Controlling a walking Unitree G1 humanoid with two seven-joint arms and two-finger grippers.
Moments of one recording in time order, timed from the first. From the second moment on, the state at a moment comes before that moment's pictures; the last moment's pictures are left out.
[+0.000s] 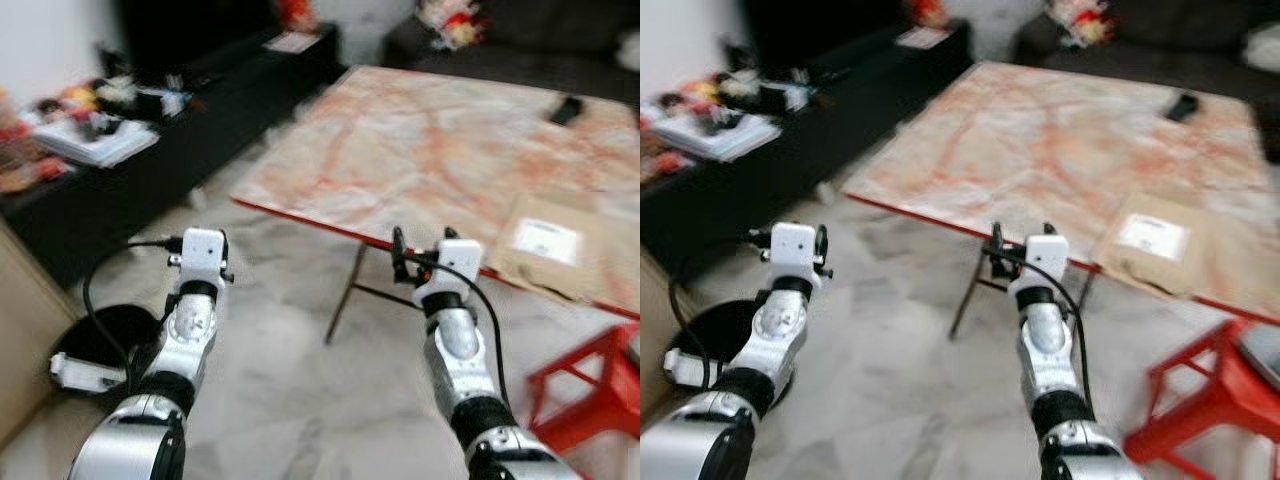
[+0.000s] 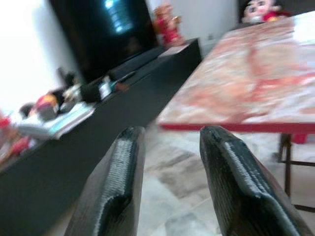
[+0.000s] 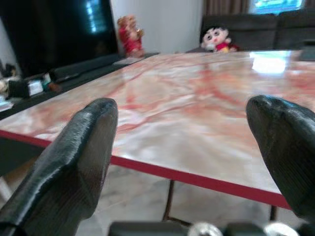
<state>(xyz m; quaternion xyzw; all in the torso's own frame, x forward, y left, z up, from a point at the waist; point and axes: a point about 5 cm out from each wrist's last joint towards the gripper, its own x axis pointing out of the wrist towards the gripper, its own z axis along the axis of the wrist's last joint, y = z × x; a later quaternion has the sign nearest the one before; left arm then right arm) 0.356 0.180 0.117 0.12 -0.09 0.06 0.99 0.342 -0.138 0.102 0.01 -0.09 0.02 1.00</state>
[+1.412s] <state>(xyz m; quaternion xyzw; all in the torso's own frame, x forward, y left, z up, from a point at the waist) 0.363 0.173 0.133 0.11 -0.11 0.05 0.99 0.343 -0.128 0.113 0.01 -0.11 0.05 0.99</state>
